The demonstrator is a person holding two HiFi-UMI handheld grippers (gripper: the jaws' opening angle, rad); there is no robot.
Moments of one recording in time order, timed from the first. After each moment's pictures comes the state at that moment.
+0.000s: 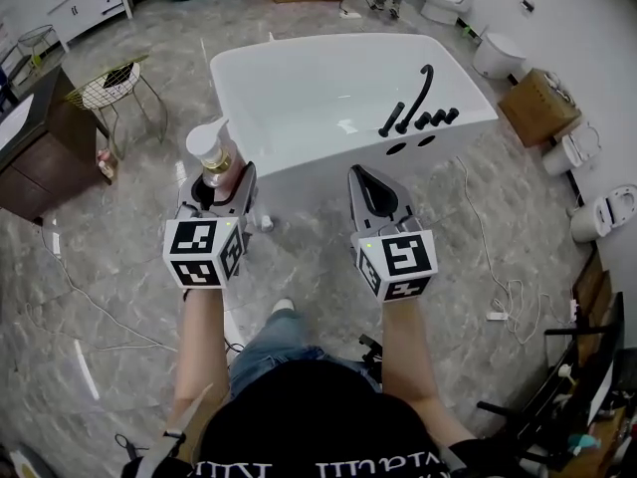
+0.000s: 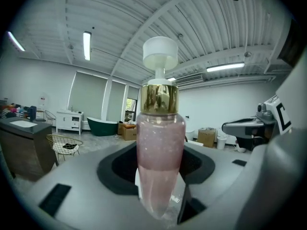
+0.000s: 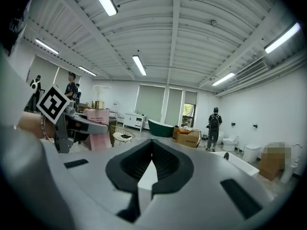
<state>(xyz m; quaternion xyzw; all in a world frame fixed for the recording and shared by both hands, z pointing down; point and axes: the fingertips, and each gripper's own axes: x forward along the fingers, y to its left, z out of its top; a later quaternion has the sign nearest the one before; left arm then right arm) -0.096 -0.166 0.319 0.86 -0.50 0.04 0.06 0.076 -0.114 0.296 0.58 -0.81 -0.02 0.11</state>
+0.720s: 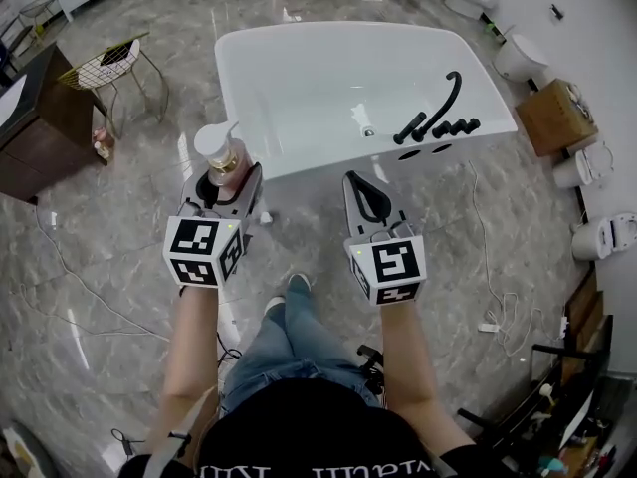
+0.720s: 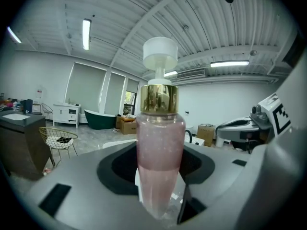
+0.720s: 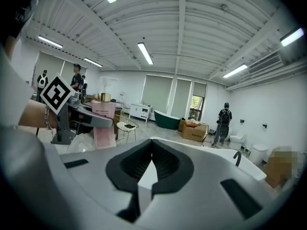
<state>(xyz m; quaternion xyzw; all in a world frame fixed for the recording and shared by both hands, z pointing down) -0.079 -0.264 0.365 0.87 -0.49 0.06 0.09 0.077 -0.222 0.351 0.54 -0.82 -0.01 0.17</state>
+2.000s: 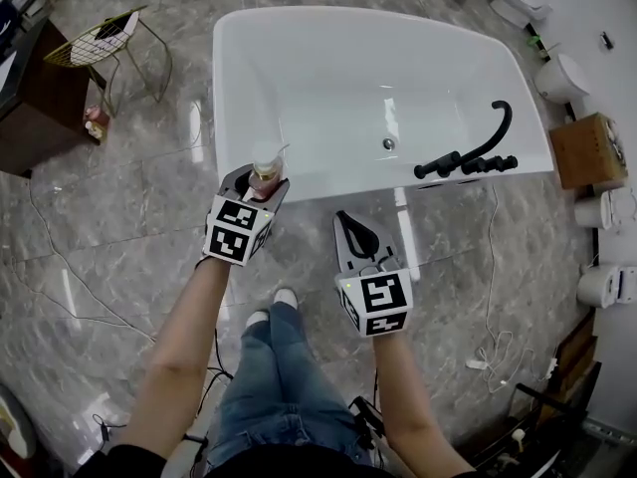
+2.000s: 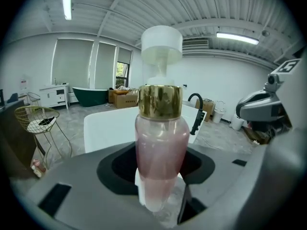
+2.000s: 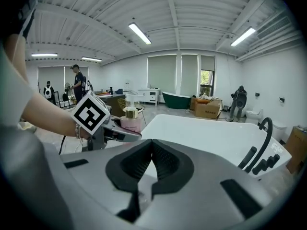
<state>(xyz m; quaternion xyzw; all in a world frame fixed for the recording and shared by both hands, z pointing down) 0.027 -0.436 0.588 0.86 -0.43 0.21 0.16 0.126 -0.353 0.516 0.47 -0.85 0.11 0.22</state>
